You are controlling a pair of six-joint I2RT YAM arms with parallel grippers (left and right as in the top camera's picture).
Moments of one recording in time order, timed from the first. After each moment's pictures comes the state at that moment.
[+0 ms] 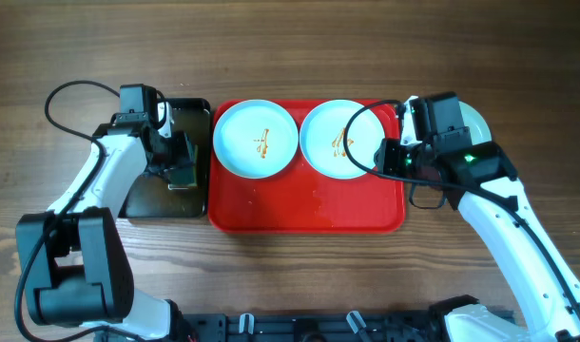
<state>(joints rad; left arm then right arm) 0.06 1.70 1.02 -0.62 0.08 -0.17 0.26 1.31 1.04 -0.83 -0.12 0.34</state>
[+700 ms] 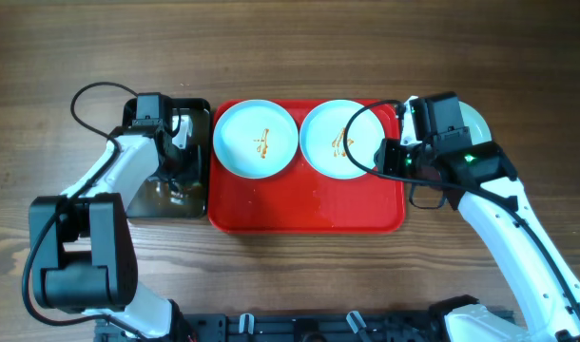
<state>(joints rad) 0.01 1.76 0.99 -0.62 0.08 -0.03 0.26 1.31 1.04 -0.83 -0.12 0.34</state>
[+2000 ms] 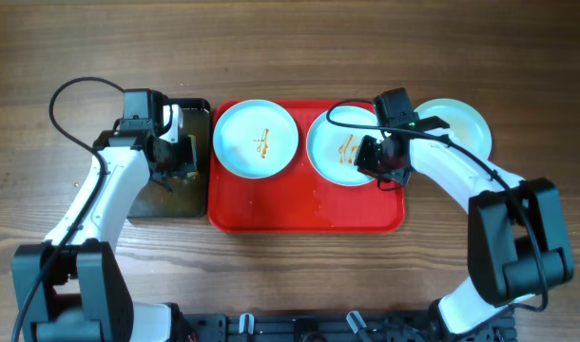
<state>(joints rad) 0.01 1.58 0.99 -0.67 0.08 -0.10 0.26 1.79 1.04 -0.63 -0.16 0.62</state>
